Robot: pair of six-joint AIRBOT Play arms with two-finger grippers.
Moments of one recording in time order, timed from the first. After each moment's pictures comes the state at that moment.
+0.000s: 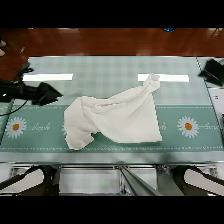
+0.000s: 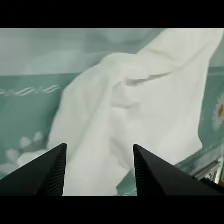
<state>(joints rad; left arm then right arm) 0.35 -1.25 0.96 0.77 -1.33 -1.20 -0.40 -1.27 1.33 -1.32 1.27 1.64</state>
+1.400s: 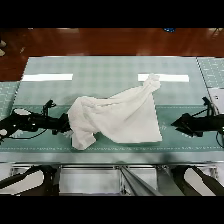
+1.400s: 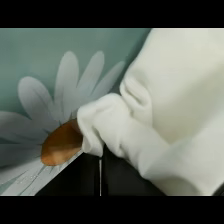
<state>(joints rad) 0.20 -1.30 0.49 0.69 -1.08 -1.16 -0.48 -1.01 0.55 -1.00 1.29 1.33</state>
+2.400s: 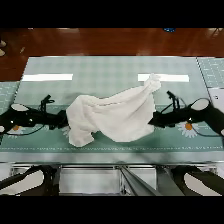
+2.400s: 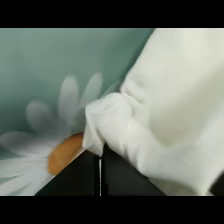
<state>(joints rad) 0.22 -1.28 0.59 0.70 -1.12 -1.15 -0.02 -1.17 0.66 -0.83 1.10 1.32</state>
